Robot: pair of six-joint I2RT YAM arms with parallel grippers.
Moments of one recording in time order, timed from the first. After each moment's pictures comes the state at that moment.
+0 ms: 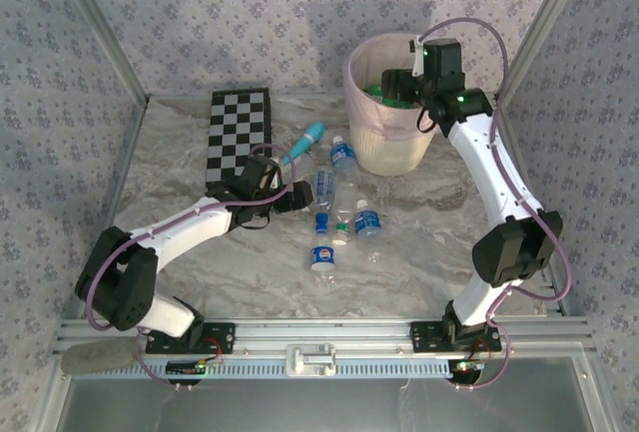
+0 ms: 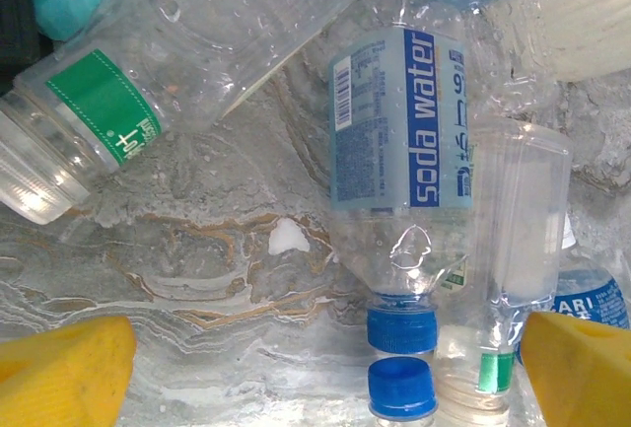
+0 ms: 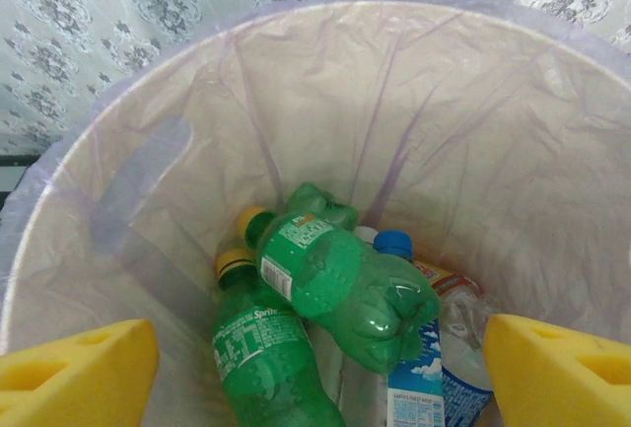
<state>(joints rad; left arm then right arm) -0.61 1.44 0.88 -0.25 0.08 -0.70 0.25 1.66 1.78 -0.60 0.06 0.11</state>
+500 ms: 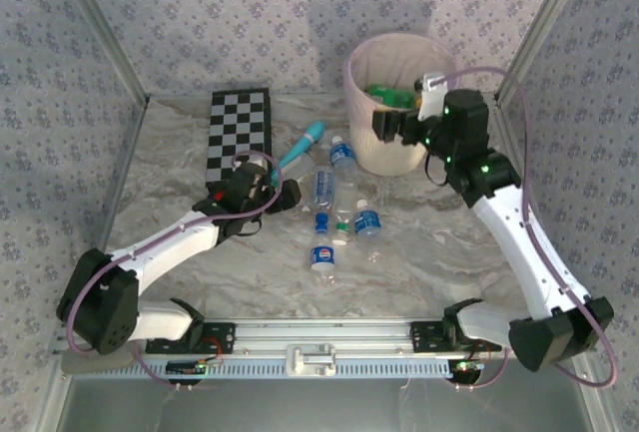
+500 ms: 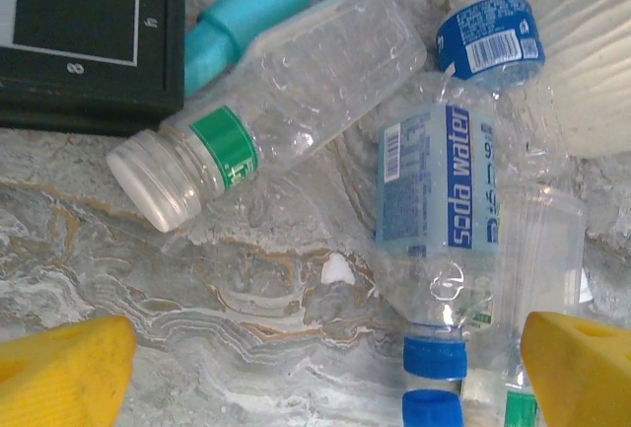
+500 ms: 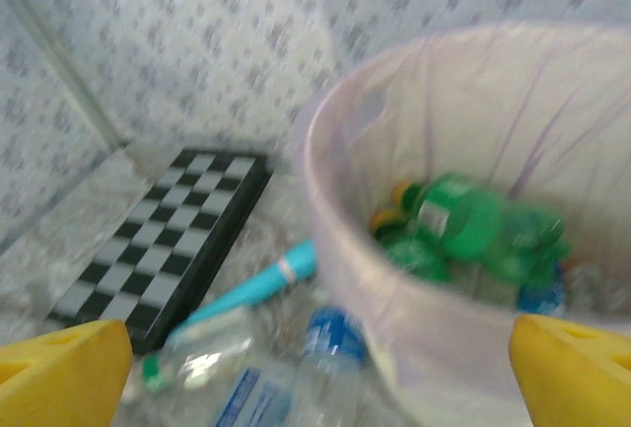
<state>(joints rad) -0.61 1.30 0.78 -0.20 -0.08 -0.76 0.35 1.18 1.27 -0.41 -0.11 0.14</state>
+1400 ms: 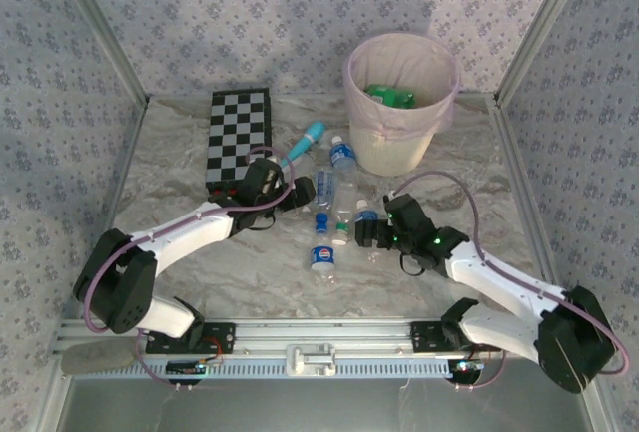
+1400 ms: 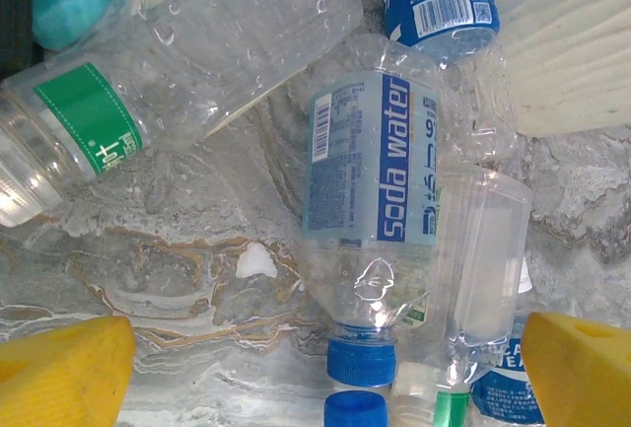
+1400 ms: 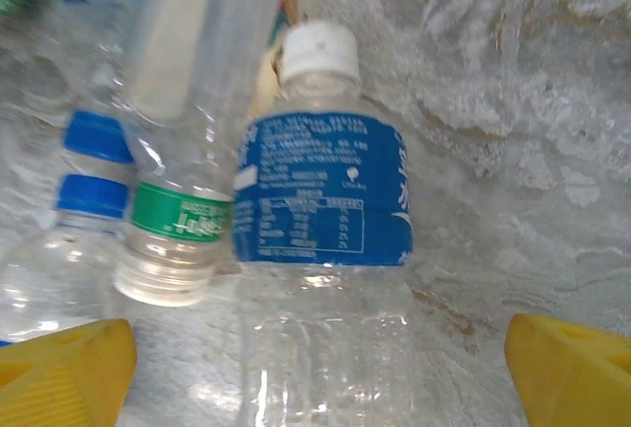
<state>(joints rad) -0.65 1.43 0.84 -0.15 0.02 -0.84 0.67 1.07 0.56 -0.36 0.08 0.55</state>
